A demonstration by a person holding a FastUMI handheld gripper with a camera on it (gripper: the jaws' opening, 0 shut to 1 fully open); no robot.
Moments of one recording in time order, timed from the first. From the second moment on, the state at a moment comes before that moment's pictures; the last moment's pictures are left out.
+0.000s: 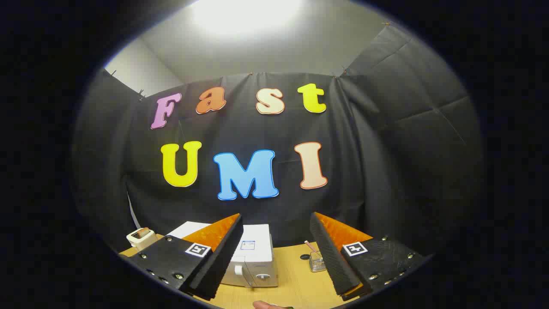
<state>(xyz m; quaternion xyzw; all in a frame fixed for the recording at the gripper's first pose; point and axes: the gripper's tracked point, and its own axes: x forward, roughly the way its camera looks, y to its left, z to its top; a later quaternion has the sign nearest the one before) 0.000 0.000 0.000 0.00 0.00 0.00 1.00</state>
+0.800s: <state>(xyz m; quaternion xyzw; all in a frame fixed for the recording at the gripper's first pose) -0.014 0.008 -0.016 -0.02 0.00 -0.01 1.00</state>
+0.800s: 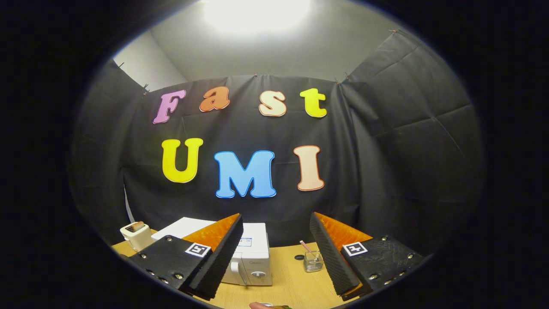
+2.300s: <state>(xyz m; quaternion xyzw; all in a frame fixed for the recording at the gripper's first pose) 0.099 0.110 -0.327 -0.03 0.08 0.05 0.99</state>
